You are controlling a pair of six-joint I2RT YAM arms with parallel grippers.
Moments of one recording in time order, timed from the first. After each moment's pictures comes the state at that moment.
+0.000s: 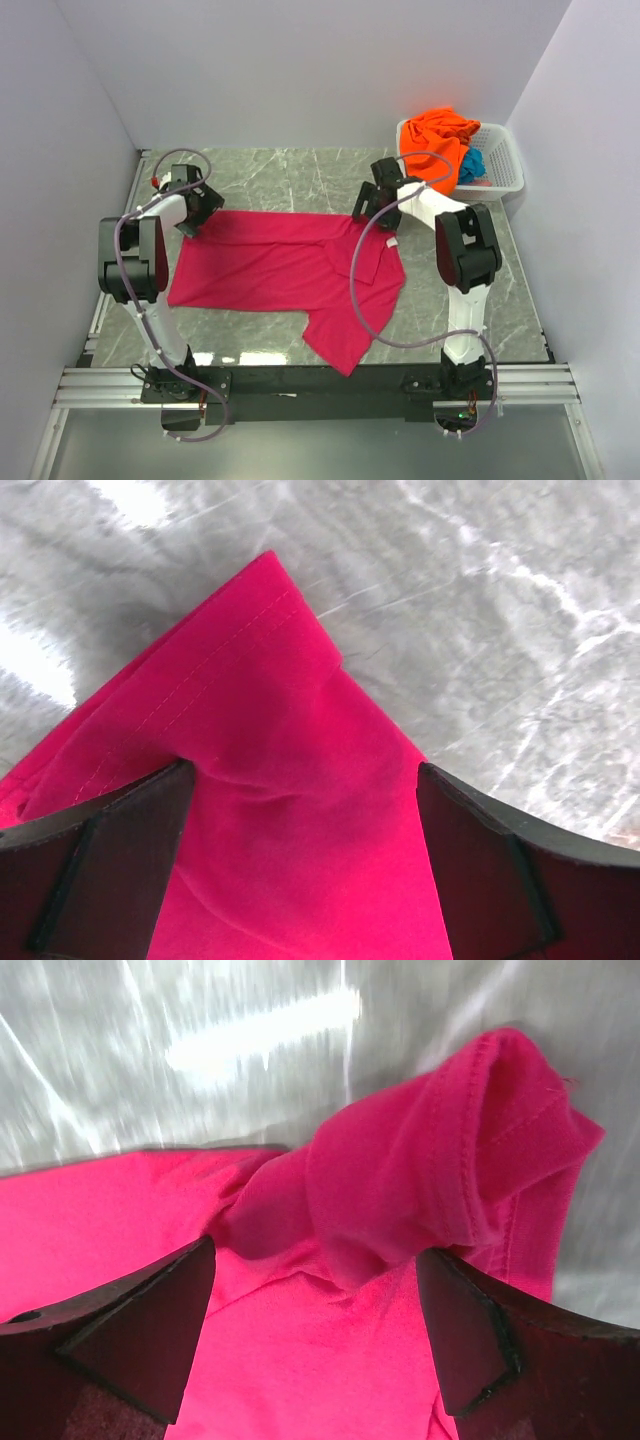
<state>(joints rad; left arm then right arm) 0.04 1.91 1.25 -0.30 -0.13 -0.85 0.31 2.04 1.46 -0.51 0.01 0.62</state>
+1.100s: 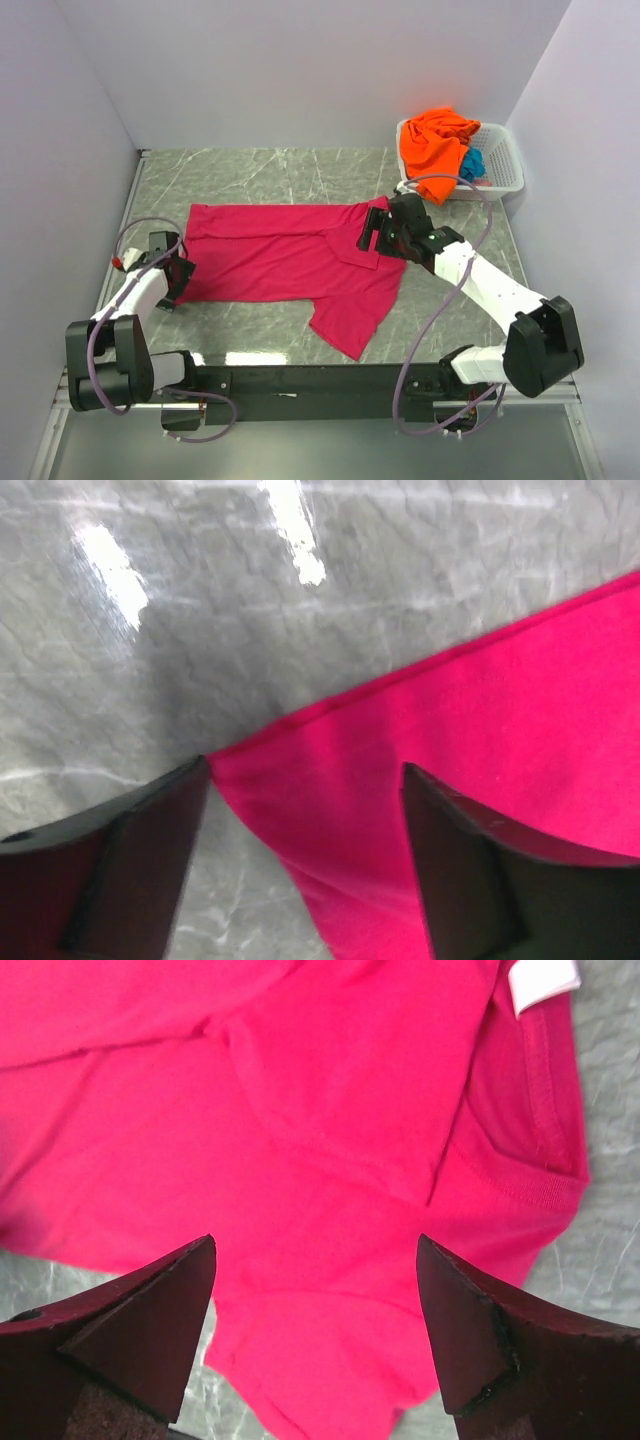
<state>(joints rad) 0.12 1.24 0.59 -0.49 -0.35 -1.06 0.46 1.31 0.94 -0.42 0.03 0.60</state>
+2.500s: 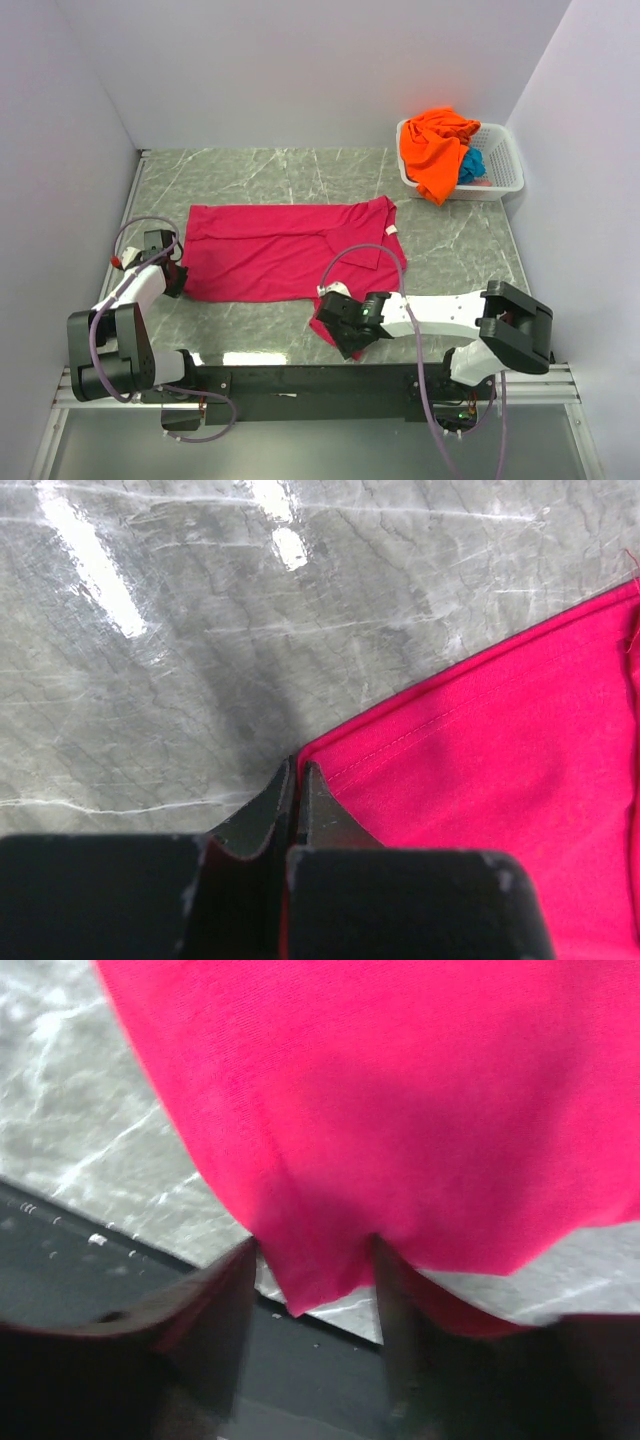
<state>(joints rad) 0.18 1.29 0.59 -0.41 -0.28 -1.04 1.19 1.45 0.75 -0.61 0.14 0.60</state>
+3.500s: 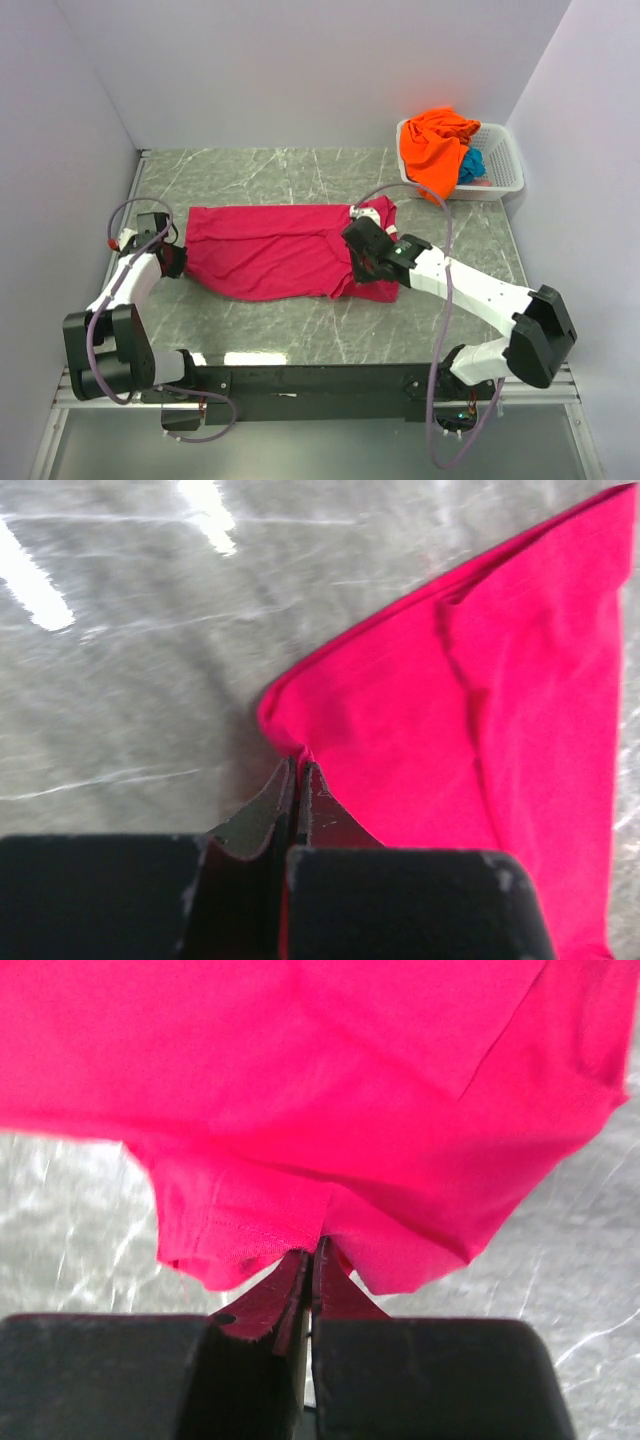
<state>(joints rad) 0.18 1.28 0.72 -0.46 -0.19 -1.06 0.82 1.34 1.02 -0.70 0.27 0.52</state>
